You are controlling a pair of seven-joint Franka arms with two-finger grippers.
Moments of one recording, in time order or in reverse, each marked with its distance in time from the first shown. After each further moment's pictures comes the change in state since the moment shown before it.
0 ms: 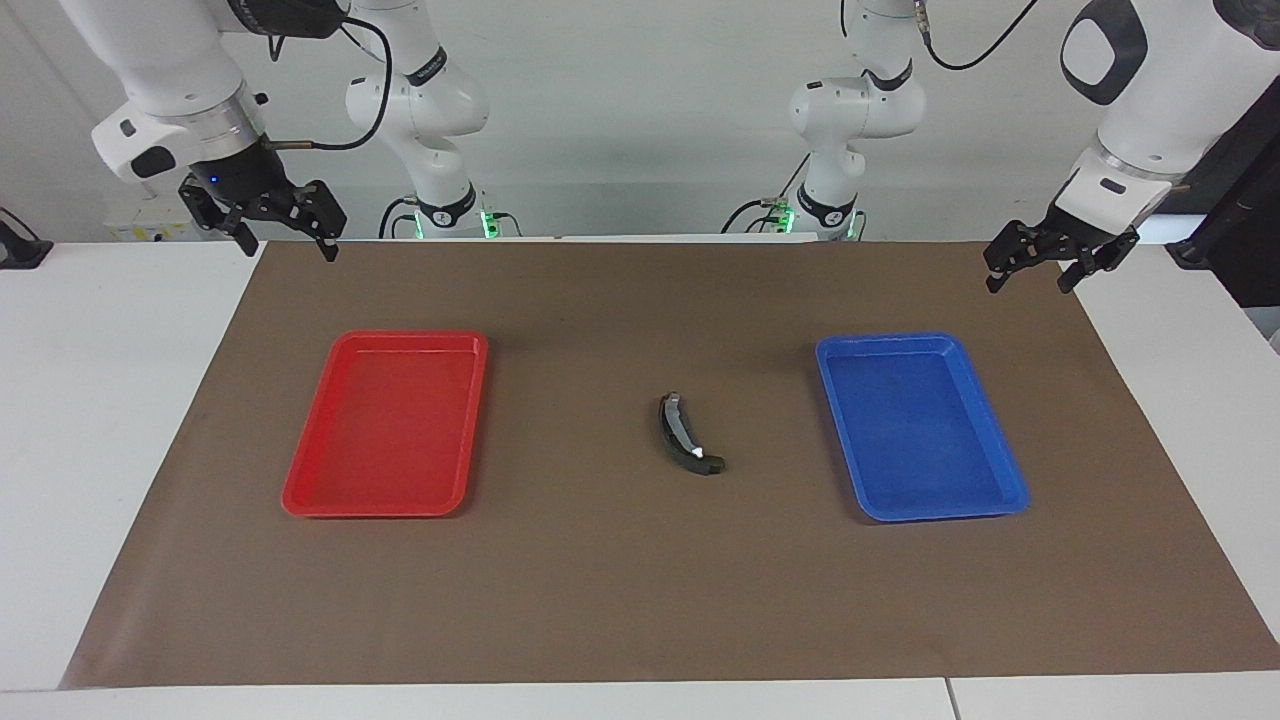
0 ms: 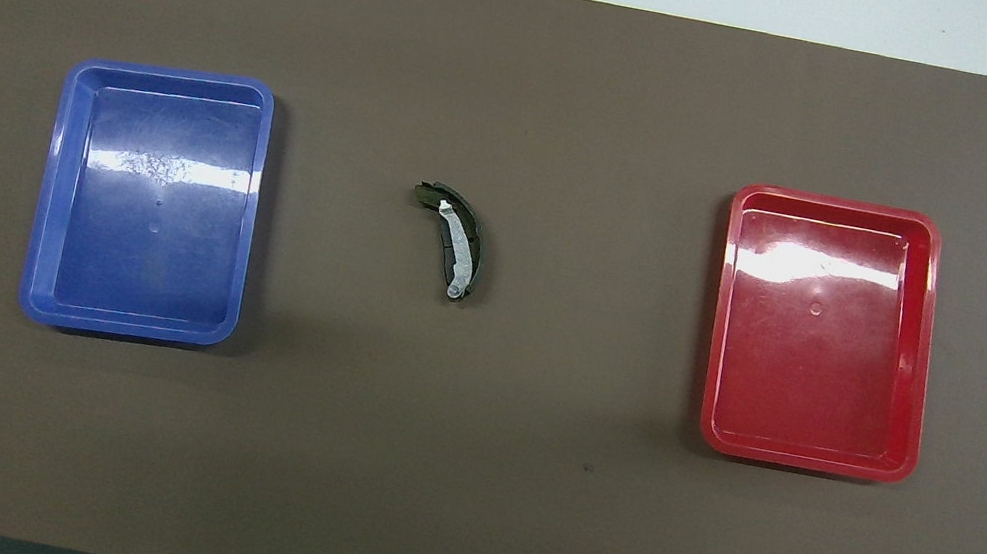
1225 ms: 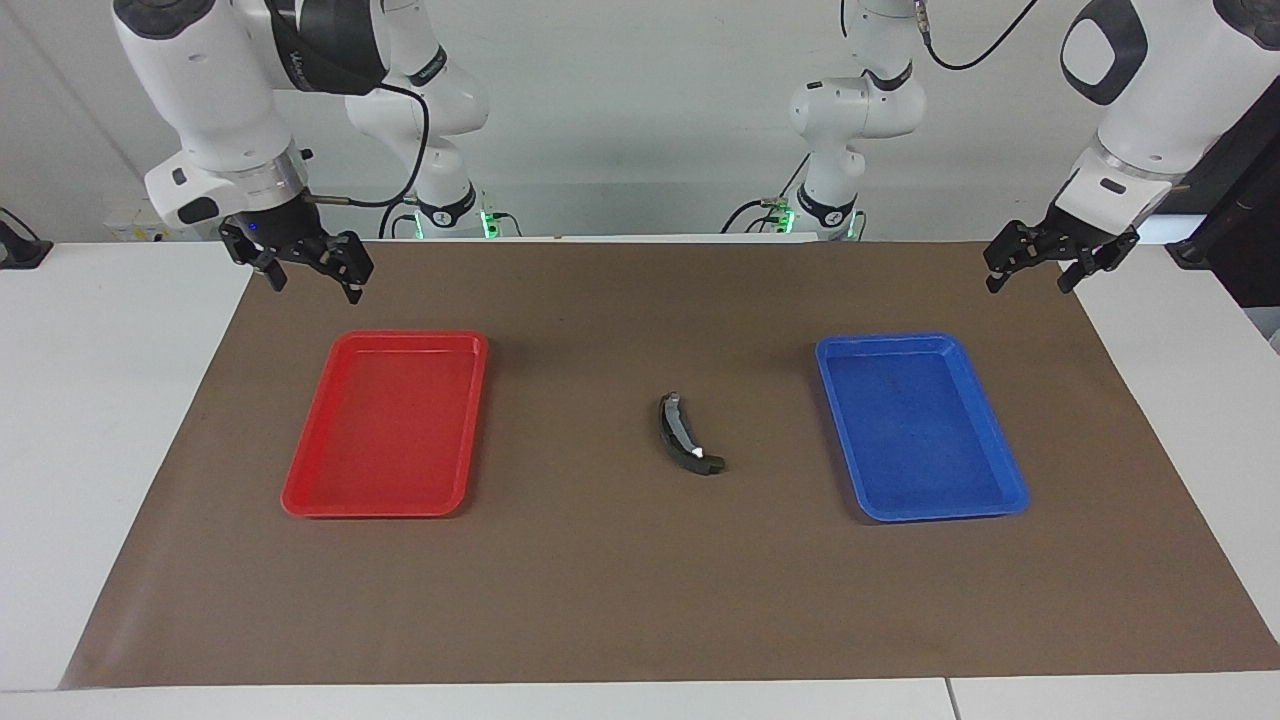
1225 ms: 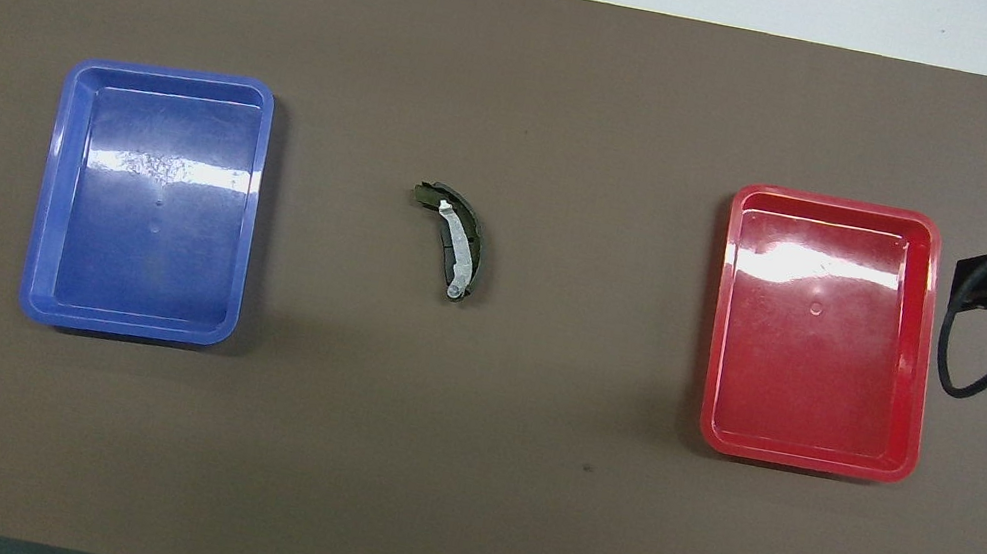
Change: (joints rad) left arm 0.000 0.000 0.000 0.000 0.000 0.000 0.000; right arm 0.042 -0.006 -0.017 -0.102 -0.040 0.104 0.128
